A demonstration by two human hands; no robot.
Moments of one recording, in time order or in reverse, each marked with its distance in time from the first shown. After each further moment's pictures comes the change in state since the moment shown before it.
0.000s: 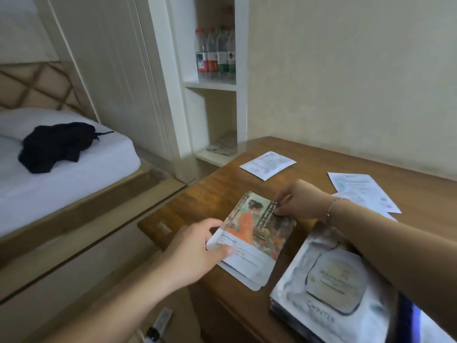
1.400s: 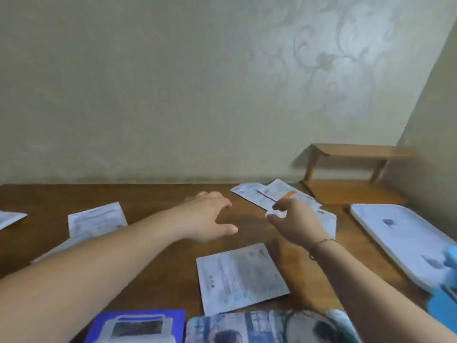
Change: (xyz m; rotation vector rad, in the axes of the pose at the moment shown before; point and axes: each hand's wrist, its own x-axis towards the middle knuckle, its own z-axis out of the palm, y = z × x) left_hand 0.093 0.417 0.231 0.453 -0.488 0.895; right_hand -0.300 0.329 -0.143 0.002 0.712 0.726
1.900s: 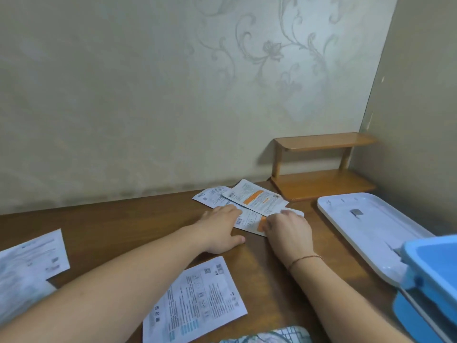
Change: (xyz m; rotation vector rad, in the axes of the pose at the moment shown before) left_hand 0.112 0.083 0.053 0.029 -0.088 0.091; right_hand 0.023 0.089 0.006 -0.417 0.144 0.018
